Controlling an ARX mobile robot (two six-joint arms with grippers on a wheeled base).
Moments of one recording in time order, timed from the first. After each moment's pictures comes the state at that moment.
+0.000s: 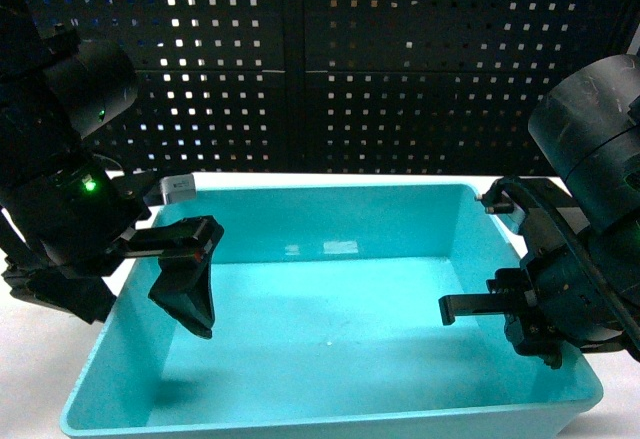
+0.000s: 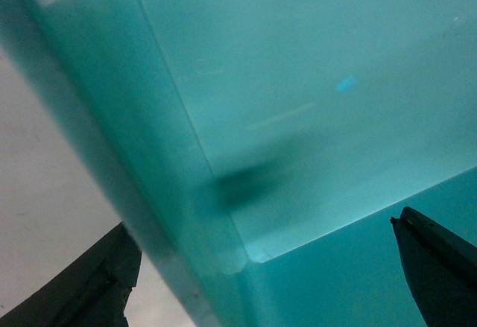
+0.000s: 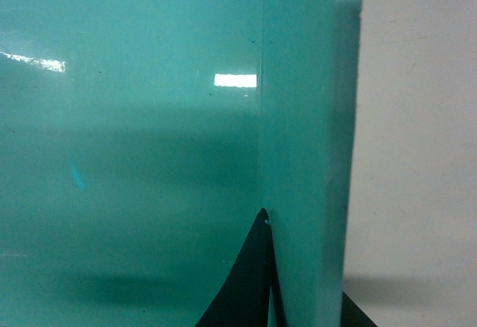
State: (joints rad) left arm -0.15 2.07 1.40 -0.82 0.24 0.06; right arm 0.30 1.92 1.02 -0.22 0.08 0.22
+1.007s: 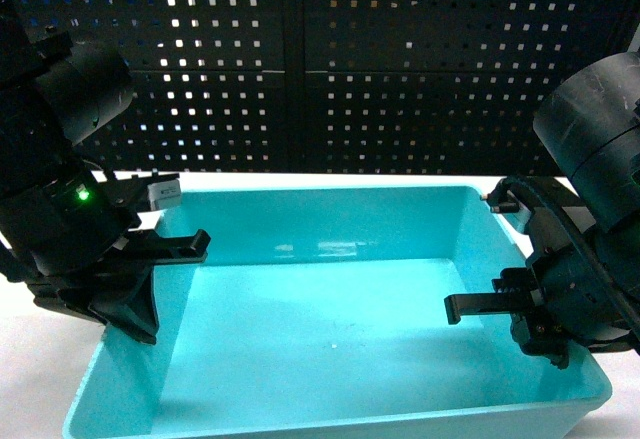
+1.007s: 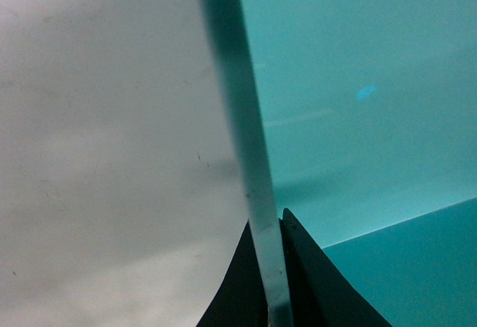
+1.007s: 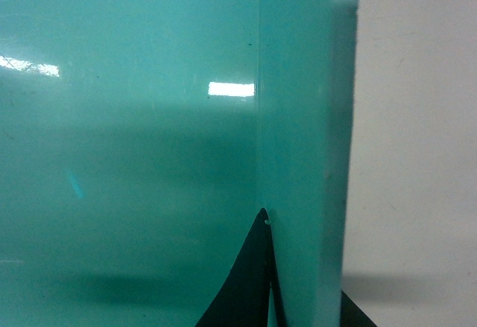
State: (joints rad) left arm -0.17 2.02 1.34 -0.78 0.19 -0.02; right arm 0.30 1.92 1.02 -0.23 0.09 0.22
